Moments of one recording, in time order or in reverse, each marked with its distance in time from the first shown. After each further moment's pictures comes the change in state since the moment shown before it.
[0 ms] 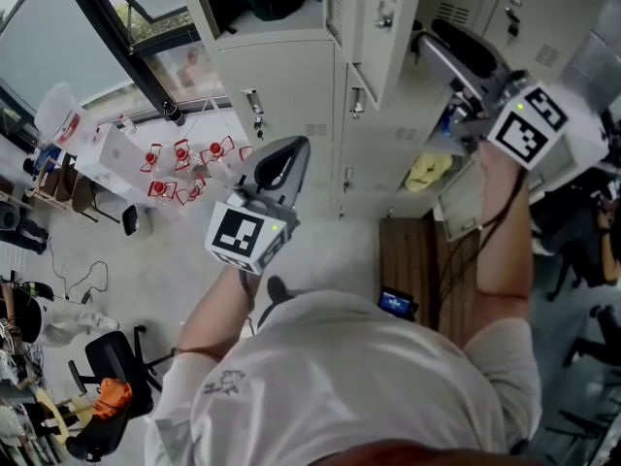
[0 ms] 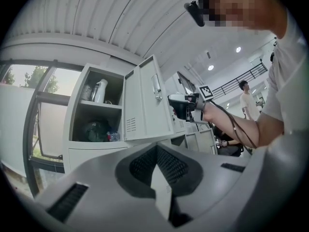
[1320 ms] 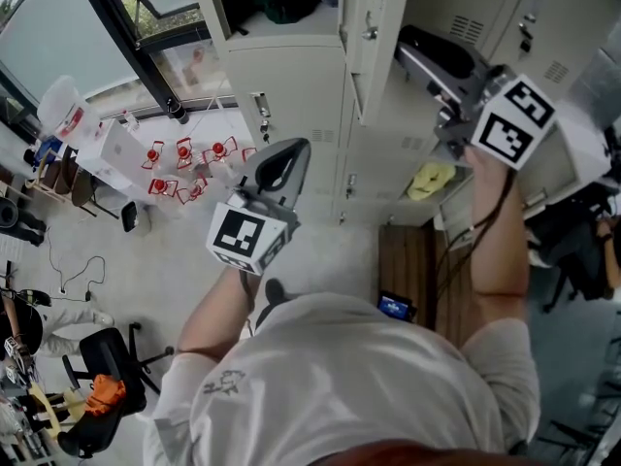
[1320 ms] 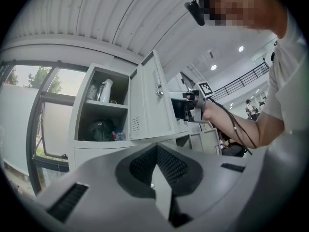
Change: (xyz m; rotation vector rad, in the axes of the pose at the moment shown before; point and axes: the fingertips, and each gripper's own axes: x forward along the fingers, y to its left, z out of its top) left arm 0.000 0.020 -0.003 -0.007 -0.011 0.022; right arm 0.050 0.031 -0.008 0.003 0.054 0.124
